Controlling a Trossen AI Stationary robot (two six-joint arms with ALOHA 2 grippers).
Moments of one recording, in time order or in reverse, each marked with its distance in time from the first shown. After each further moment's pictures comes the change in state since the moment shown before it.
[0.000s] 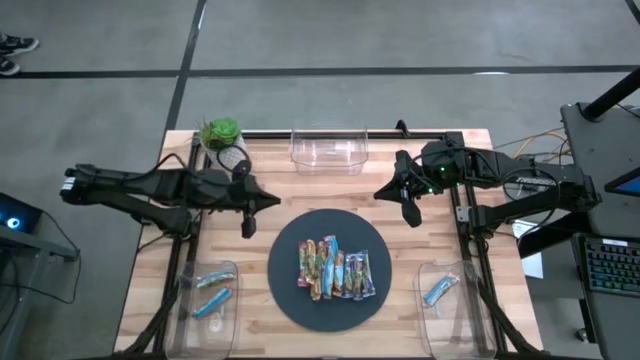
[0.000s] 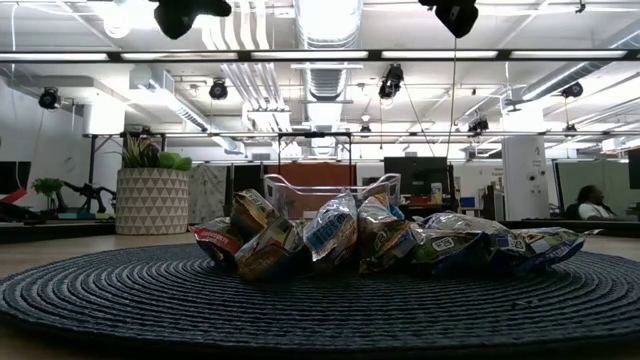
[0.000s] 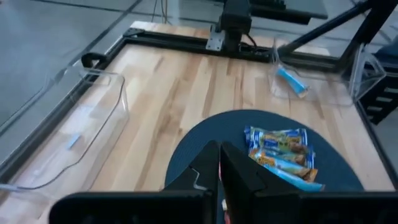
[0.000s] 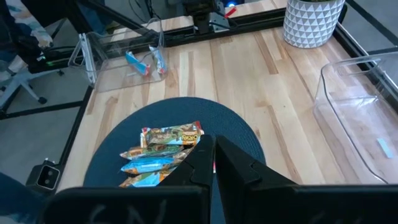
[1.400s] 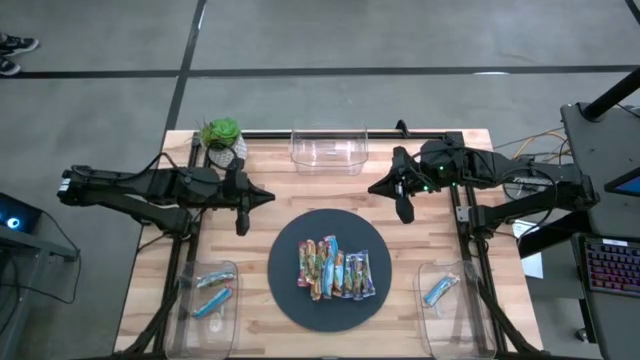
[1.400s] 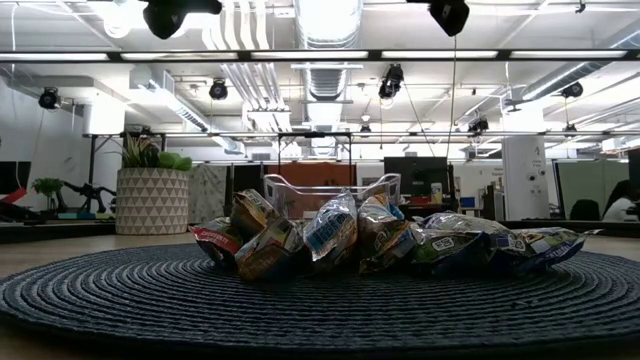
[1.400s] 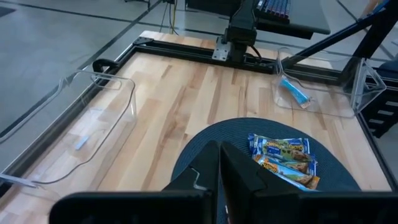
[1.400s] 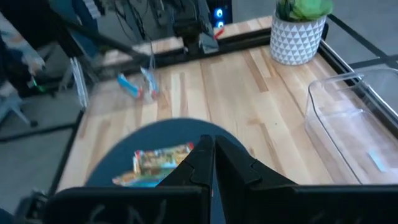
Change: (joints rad) left arm 0.001 -0.066 -0.025 0.003 -0.028 -0.015; right arm 0.000 0.020 0.000 0.098 0.052 0.048
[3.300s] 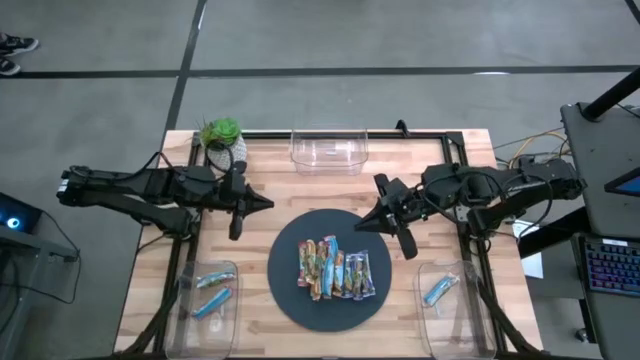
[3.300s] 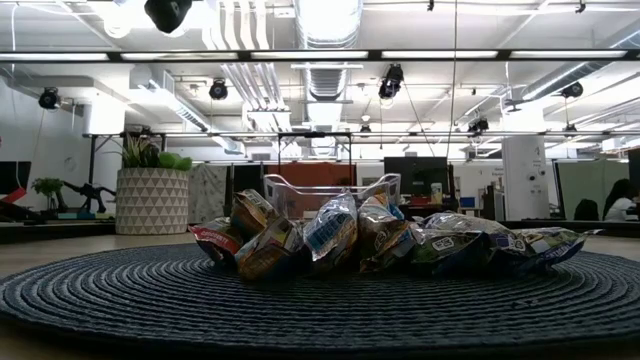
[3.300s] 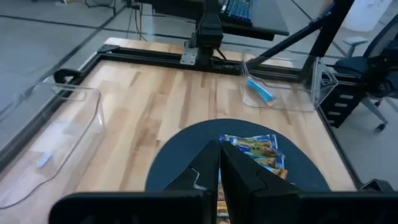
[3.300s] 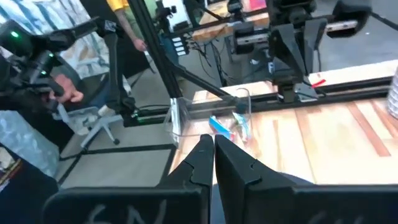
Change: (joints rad) left arm 0.000 -0.029 -0.007 0.021 0.132 0.044; right arm 0.289 0.144 0.165 0.191 0.014 0.120
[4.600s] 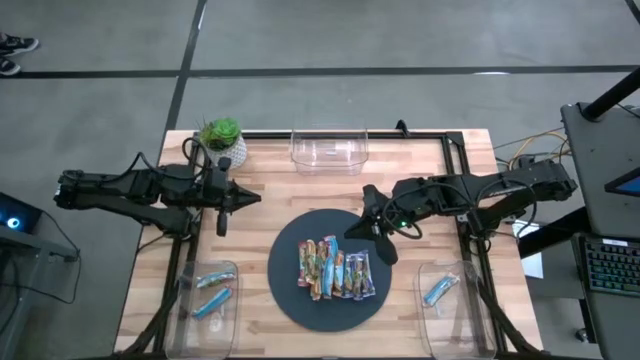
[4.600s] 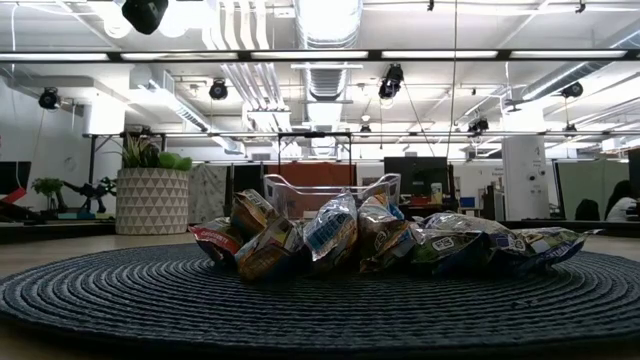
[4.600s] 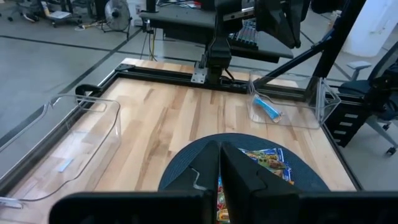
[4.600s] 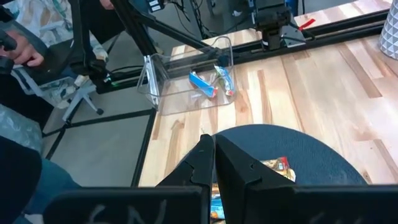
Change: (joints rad) left arm 0.000 -0.161 -0.086 0.019 -0.050 0.000; right arm -0.001 0.110 -0.002 -0.087 0.021 0.049
